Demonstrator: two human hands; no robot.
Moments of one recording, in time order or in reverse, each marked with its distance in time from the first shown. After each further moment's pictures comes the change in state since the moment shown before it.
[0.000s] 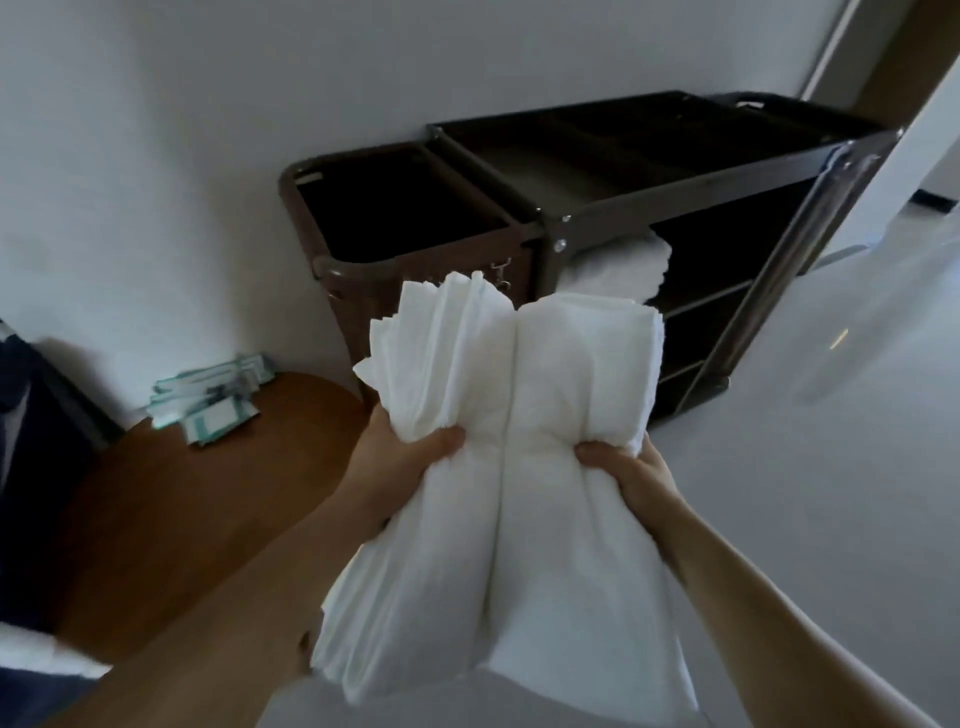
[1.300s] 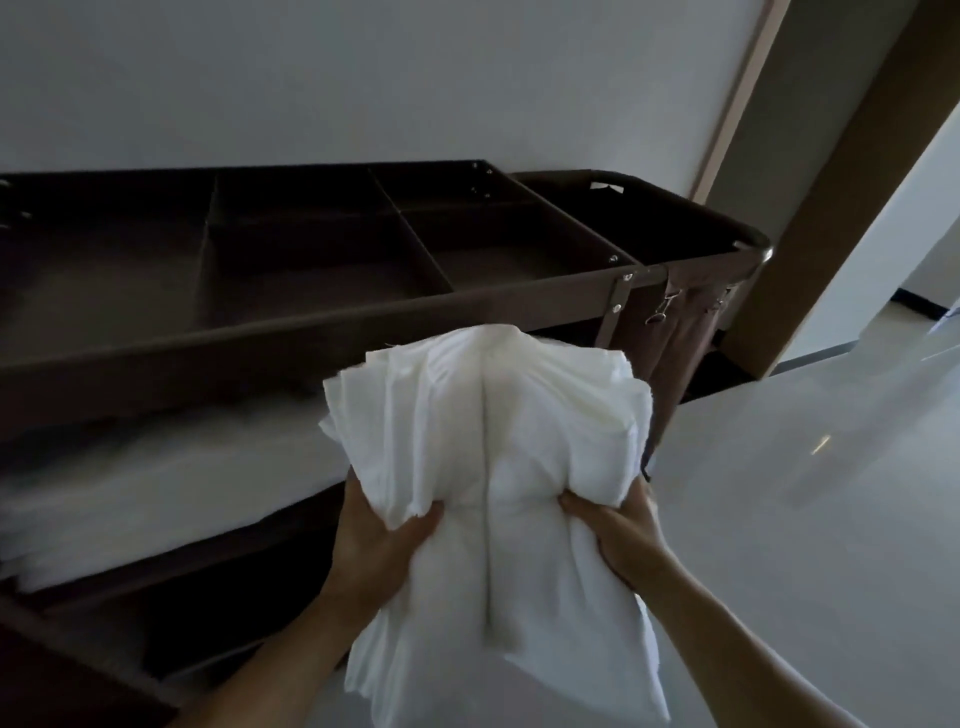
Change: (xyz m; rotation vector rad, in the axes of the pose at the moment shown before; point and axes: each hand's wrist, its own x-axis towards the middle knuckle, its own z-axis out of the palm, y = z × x) left_hand 0.314 0.114 0.615 -0.104 0.169 0.233; right_hand 0.509 -0.116 -0.493 -0.324 0.071 -0.416
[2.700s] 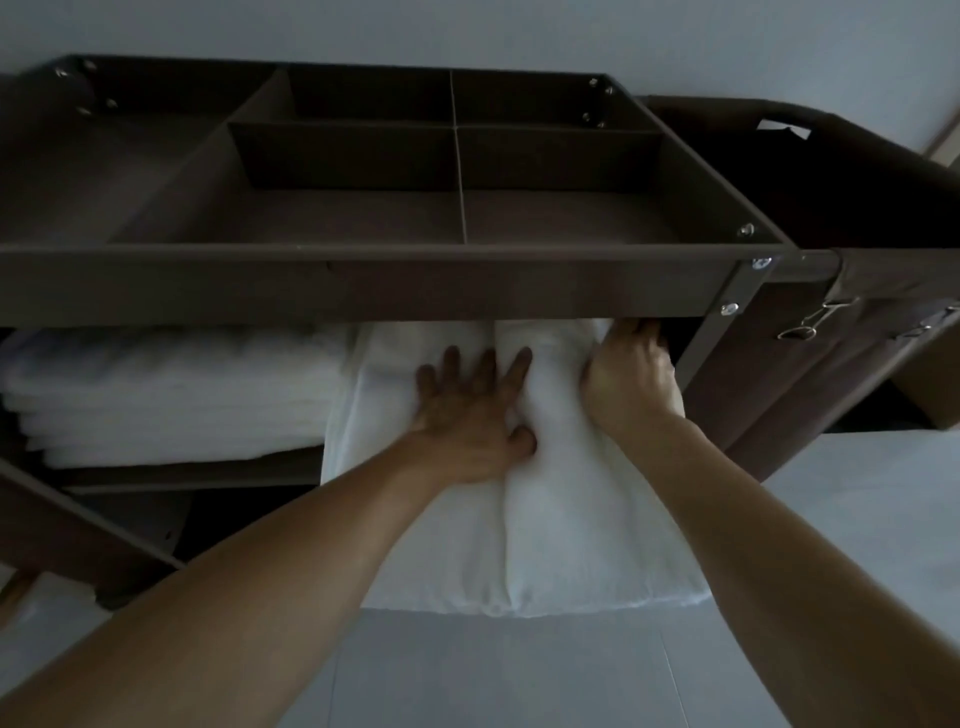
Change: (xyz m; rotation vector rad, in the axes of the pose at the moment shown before) left_hand 0.149 -0.013 0.111 1.382 -0.248 0.004; right_hand 0.187 -0.038 0.062 -0.966 -0.326 -0.288
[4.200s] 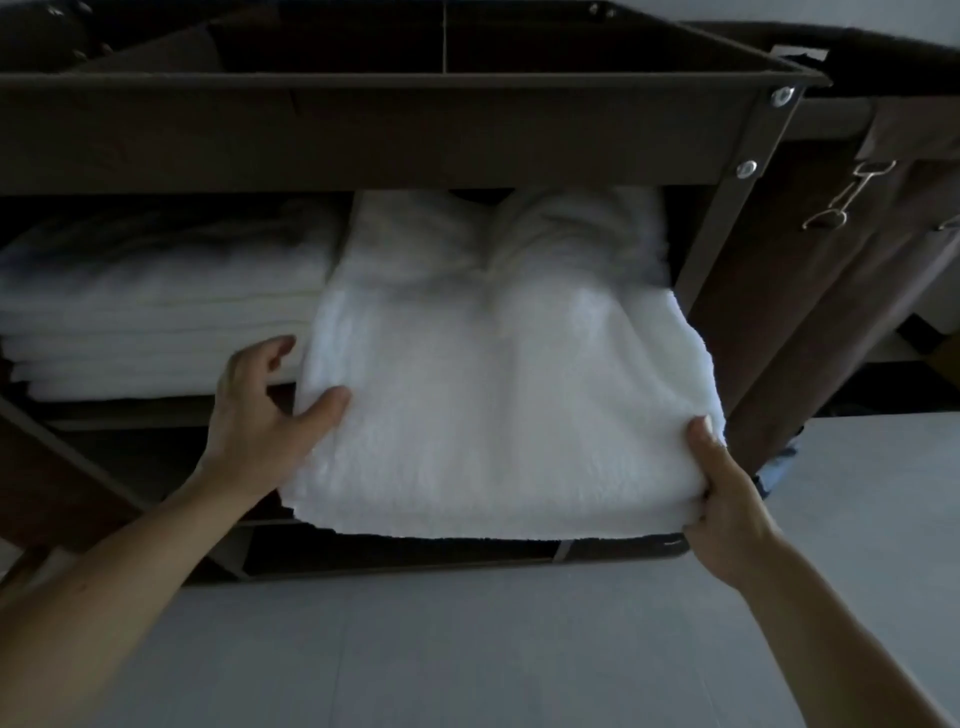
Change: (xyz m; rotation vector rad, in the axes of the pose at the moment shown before) left_hand -0.132 -0.108 0.043 -0.687 0.505 -0.355; right_hand -0.121 0.129 0.100 1.554 -0.358 0.221
